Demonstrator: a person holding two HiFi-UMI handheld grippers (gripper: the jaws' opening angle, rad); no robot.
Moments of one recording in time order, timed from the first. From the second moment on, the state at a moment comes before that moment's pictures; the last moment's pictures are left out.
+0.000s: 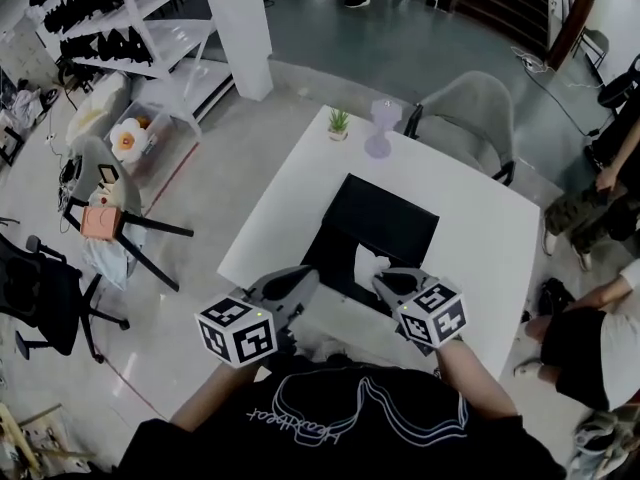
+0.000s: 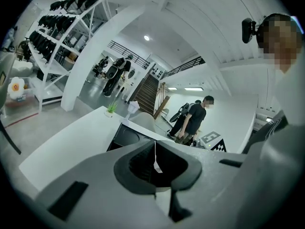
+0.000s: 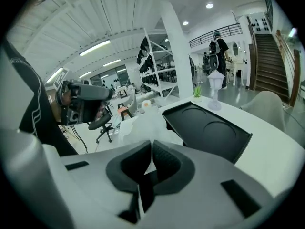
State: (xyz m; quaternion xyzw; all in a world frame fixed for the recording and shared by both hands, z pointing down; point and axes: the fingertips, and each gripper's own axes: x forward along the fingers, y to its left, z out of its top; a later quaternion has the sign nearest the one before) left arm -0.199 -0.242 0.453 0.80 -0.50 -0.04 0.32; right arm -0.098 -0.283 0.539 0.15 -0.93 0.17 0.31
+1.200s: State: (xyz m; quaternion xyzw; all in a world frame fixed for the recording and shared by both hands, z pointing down) left arm -0.273 -0.267 0.465 0.84 -0.41 -0.01 0.34; right arm -0.119 -0.296 0.634 0.22 -0.81 0.13 0.52
